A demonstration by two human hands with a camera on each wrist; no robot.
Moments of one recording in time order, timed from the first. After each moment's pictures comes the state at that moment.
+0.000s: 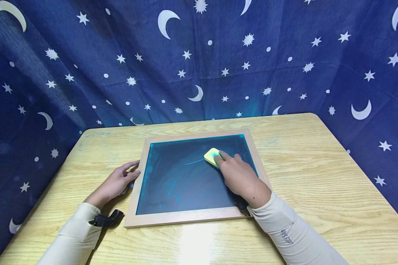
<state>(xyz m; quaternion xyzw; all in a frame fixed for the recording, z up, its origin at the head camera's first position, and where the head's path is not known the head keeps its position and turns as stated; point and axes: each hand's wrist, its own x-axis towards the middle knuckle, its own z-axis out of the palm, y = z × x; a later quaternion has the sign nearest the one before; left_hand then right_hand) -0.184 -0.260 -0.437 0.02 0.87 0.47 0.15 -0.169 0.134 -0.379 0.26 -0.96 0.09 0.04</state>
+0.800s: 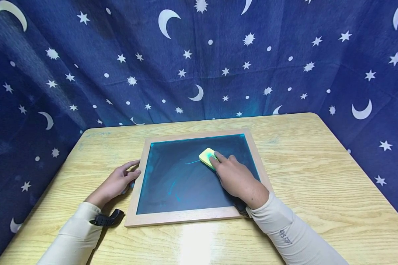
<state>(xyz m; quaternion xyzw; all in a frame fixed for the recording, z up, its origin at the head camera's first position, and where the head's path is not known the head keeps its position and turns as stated) -0.182 -0.259 -0.437 0.01 0.87 0.47 0.15 -0.166 0.127 -0.383 0.27 -0.96 0.10 0.03</state>
